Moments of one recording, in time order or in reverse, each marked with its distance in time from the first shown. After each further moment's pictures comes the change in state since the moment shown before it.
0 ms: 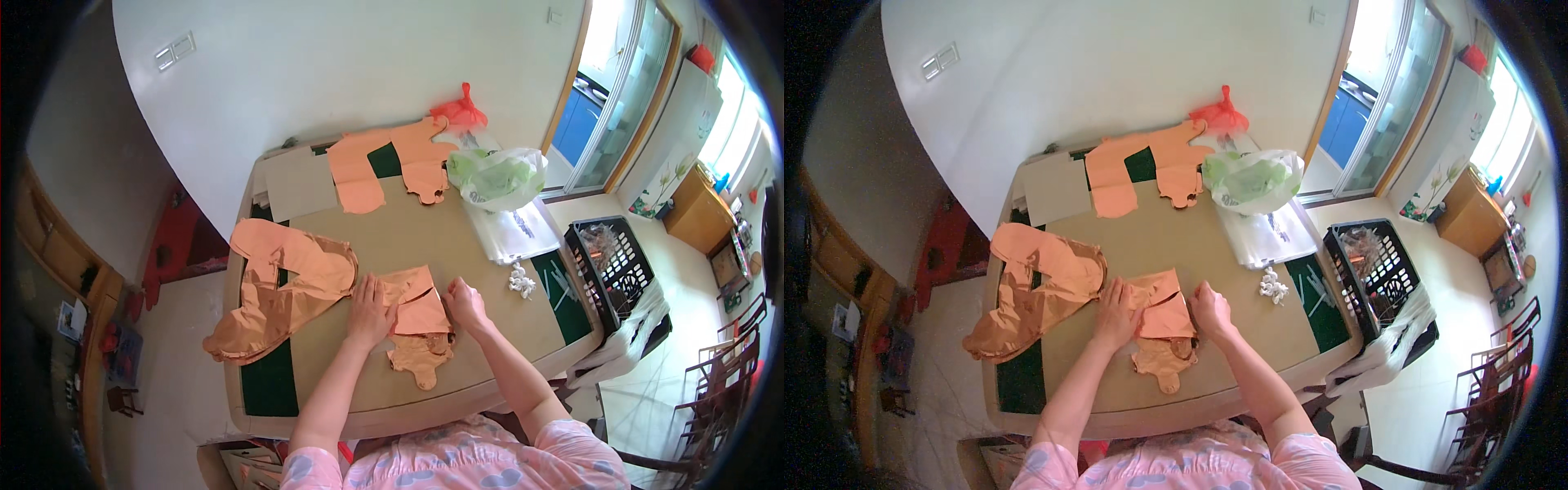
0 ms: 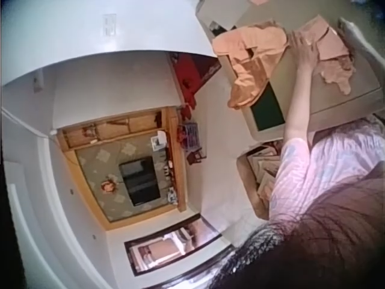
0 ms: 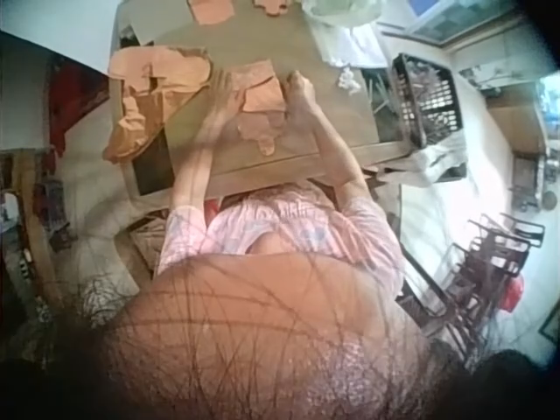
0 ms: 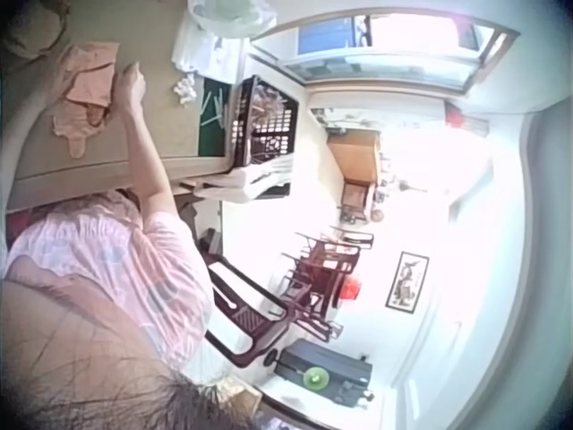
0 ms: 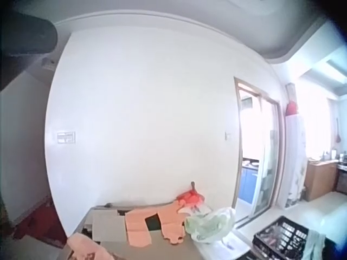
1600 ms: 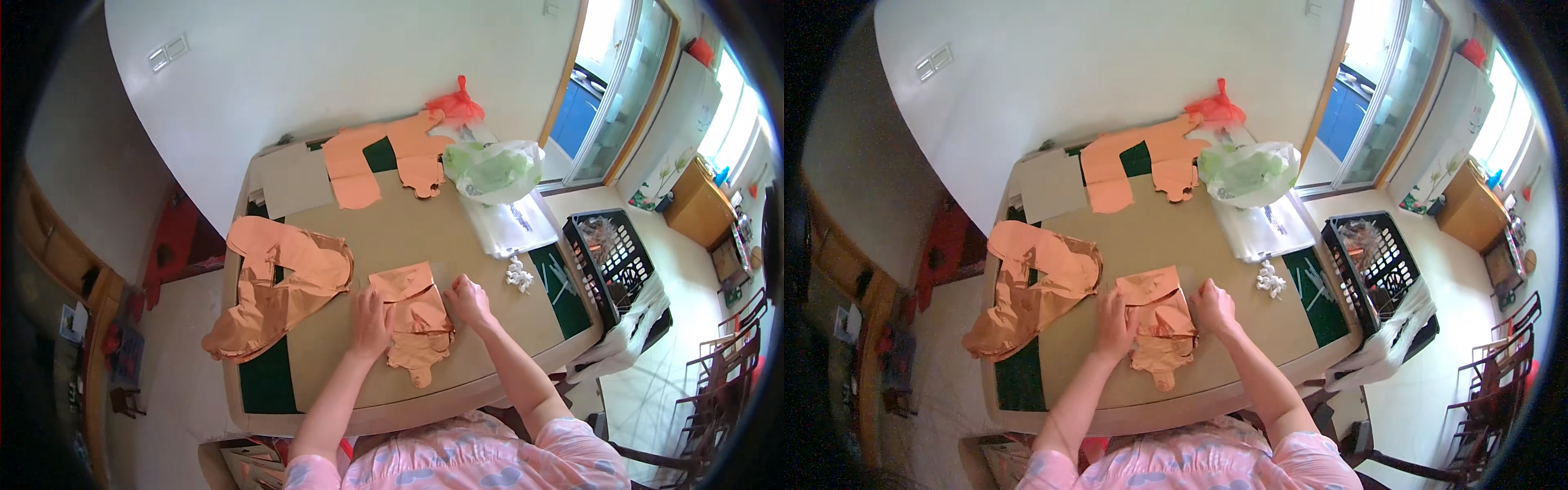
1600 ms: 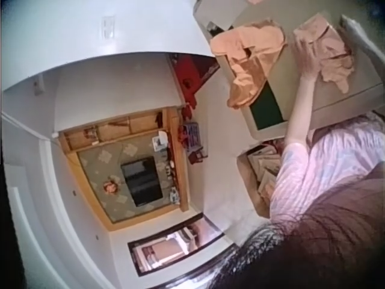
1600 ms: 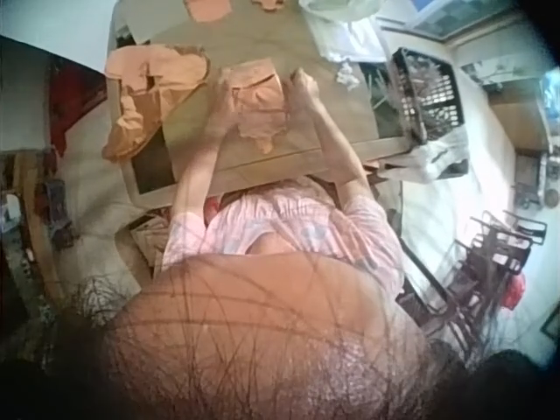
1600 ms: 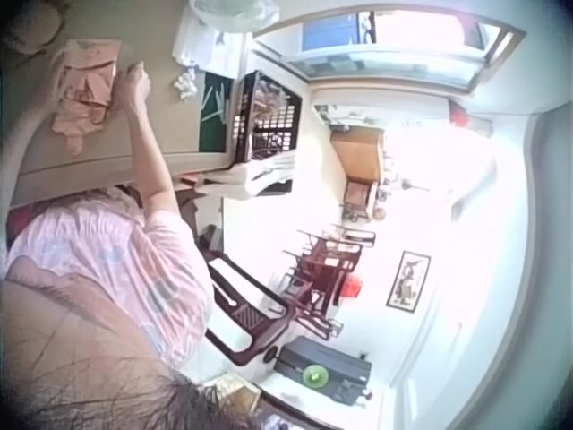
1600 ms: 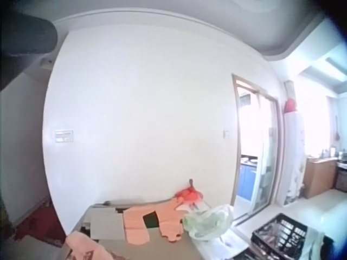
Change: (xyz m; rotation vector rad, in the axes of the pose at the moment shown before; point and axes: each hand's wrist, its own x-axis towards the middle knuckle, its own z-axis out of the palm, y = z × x) left_hand -0.021 0.029 -0.013 -0.110 0.235 0.040; right_hand -0.003 0.014 -0.008 -0.068 0.005 0.022
